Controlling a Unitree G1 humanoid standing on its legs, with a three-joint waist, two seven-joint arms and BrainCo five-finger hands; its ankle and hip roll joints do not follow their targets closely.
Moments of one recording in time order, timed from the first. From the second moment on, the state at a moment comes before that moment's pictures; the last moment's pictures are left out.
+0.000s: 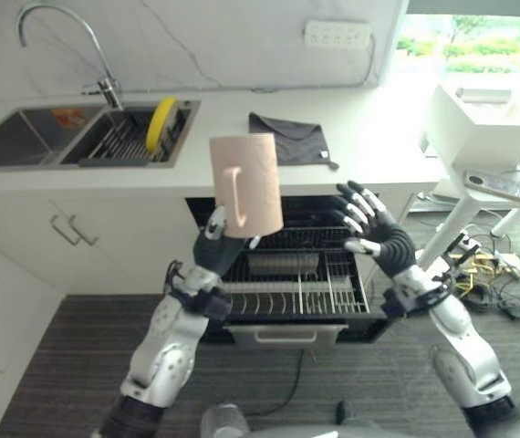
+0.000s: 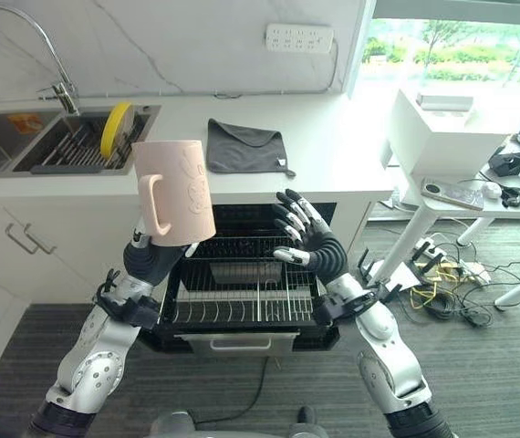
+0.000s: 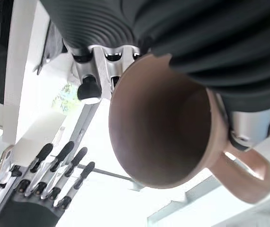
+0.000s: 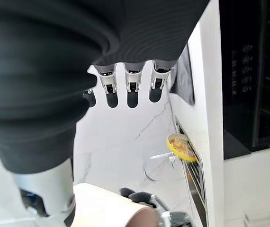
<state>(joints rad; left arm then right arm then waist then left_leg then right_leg) -0.04 0.37 -0.22 -0.25 -0.84 -0.11 -0.21 0.01 -0.46 0.19 -0.33 0.61 -0.08 0.17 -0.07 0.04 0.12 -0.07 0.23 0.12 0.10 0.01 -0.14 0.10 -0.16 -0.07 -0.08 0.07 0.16</state>
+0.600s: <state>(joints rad) -0.04 0.40 -0.21 -0.25 -0.72 -0.07 -0.22 0.01 -0.42 0.19 -0.33 0.65 0.00 0.12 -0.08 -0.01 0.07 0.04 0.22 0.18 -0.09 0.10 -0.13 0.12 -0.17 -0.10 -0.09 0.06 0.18</state>
